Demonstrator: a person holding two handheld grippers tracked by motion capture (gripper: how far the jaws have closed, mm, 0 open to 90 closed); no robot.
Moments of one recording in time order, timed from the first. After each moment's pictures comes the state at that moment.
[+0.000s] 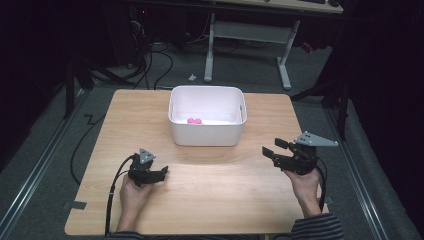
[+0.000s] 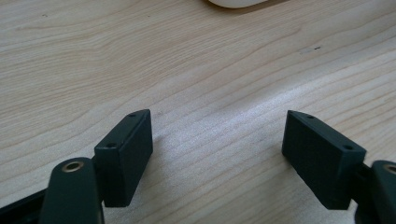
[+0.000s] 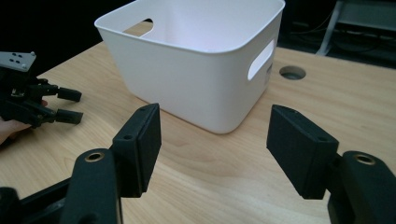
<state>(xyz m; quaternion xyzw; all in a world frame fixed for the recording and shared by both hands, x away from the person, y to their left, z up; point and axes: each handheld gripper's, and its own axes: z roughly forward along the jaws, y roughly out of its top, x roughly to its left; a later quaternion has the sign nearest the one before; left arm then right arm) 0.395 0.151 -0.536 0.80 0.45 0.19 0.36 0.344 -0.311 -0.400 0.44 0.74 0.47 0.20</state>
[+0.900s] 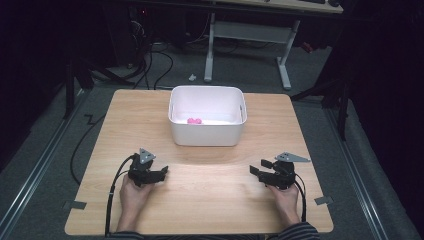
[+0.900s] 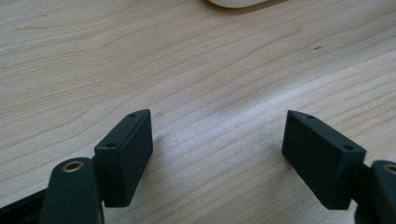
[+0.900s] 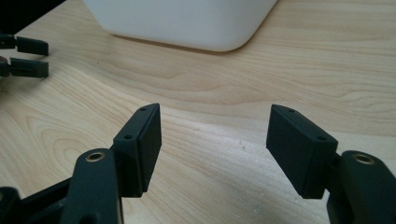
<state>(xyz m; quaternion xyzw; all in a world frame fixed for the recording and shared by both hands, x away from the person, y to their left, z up) 0.395 0.151 -0.536 0.80 0.45 0.19 0.35 0.353 -0.298 -0.504 0.50 0.73 0.44 0.14</state>
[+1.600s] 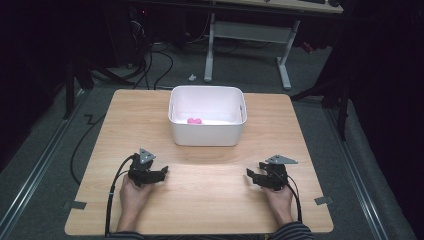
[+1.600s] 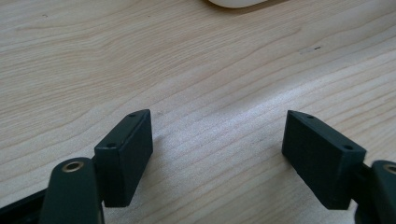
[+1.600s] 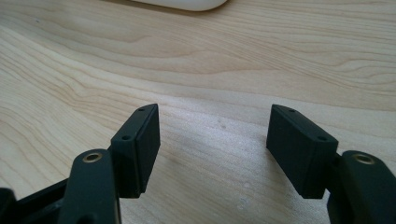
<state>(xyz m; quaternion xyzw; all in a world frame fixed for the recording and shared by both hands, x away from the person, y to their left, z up) 0.395 0.151 -0.536 0.80 0.45 0.19 0.35 0.360 -0.285 -0.530 0.51 0.75 0.38 0.17</state>
